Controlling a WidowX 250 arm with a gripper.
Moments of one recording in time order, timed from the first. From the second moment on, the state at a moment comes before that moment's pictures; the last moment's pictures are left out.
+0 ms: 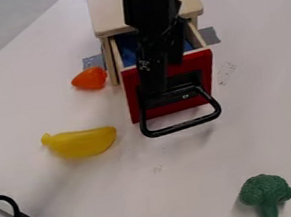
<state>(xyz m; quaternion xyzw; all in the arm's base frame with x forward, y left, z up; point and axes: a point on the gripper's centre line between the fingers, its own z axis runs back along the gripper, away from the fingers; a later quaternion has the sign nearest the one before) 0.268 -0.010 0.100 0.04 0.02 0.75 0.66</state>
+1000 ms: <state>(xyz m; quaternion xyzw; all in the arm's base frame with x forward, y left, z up) 0.261 -0.010 0.076 0.07 0.01 0.74 0.67</state>
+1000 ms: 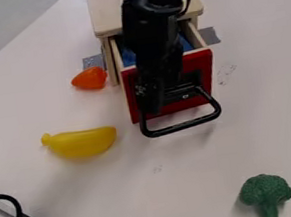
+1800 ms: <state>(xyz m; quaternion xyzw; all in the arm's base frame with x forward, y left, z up) 0.304 0.018 0.084 0.05 -0.07 0.74 0.67</state>
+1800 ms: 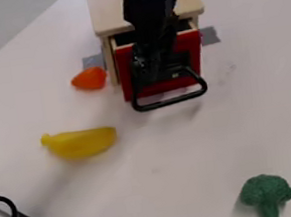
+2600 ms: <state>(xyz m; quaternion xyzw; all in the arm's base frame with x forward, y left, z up) 0.322 0.036 0.092 0.04 -0.07 0.76 0.65</state>
